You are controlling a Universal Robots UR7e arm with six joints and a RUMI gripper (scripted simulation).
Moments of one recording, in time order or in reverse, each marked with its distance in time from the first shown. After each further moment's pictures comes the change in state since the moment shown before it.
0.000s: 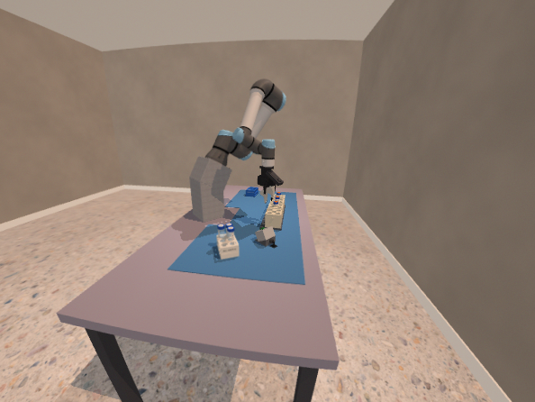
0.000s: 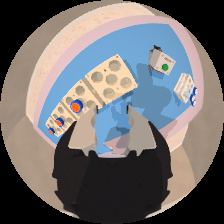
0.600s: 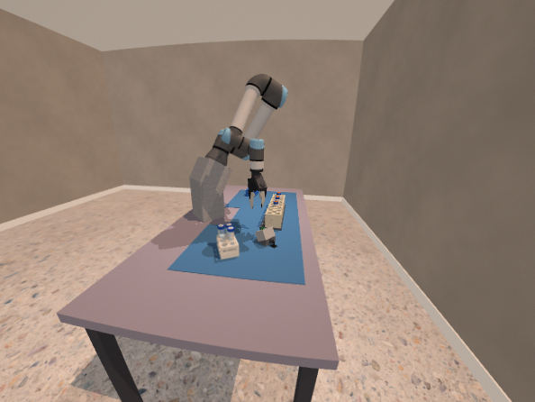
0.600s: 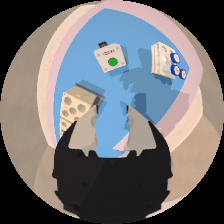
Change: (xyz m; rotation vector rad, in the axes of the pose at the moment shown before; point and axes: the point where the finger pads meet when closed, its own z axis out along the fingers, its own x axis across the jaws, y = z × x) arm 0.130 -0.025 -0.001 0.004 0.003 0.476
